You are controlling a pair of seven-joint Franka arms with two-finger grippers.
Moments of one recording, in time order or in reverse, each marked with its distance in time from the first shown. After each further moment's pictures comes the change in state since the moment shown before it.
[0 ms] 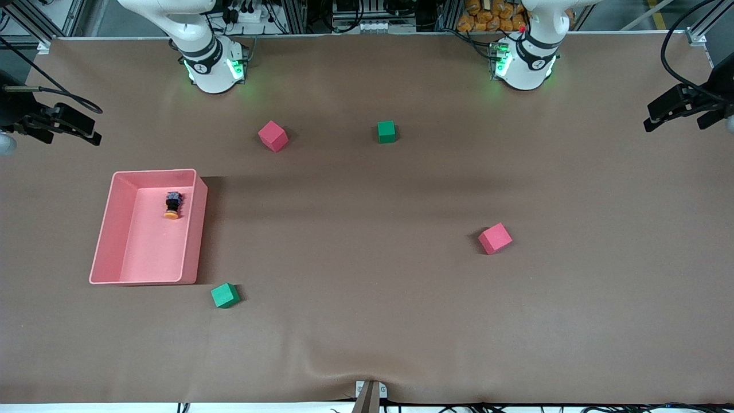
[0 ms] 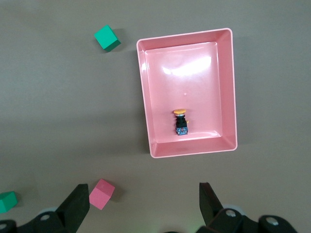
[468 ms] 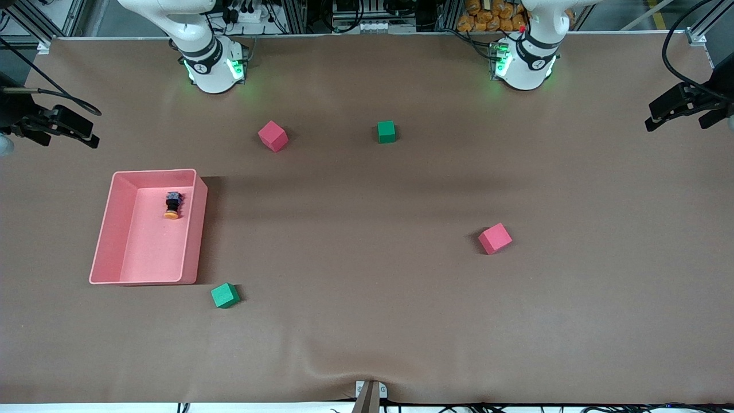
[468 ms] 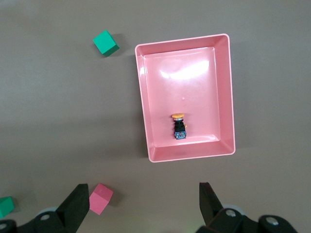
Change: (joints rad) left arm 0.000 0.002 0.000 0.008 0.000 0.000 0.000; right arm 0.000 0.000 0.001 -0.005 -0.007 0.021 0.000
